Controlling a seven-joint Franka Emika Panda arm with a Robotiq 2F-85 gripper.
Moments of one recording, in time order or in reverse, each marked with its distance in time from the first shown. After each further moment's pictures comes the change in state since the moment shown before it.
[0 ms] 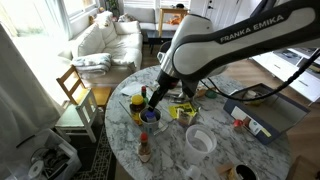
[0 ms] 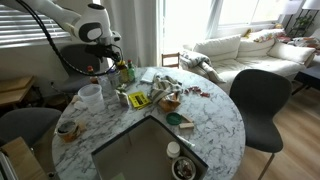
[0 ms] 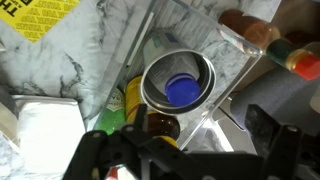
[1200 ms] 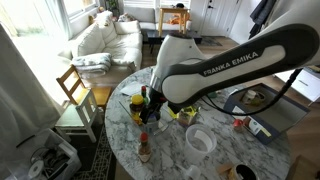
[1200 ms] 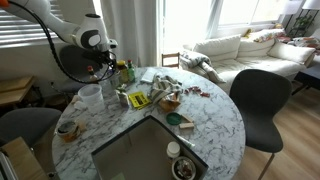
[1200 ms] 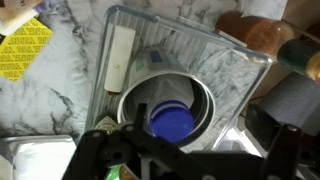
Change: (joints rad) arm 0.075 0.101 -0.015 0.042 -0.158 0.020 0.315
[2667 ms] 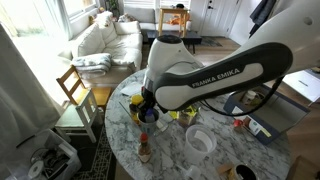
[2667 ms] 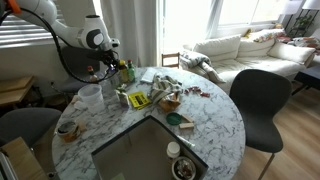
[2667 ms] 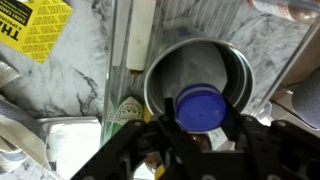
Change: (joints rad) arm 0.073 0.082 -0.077 0.116 -0.151 0.014 0.199
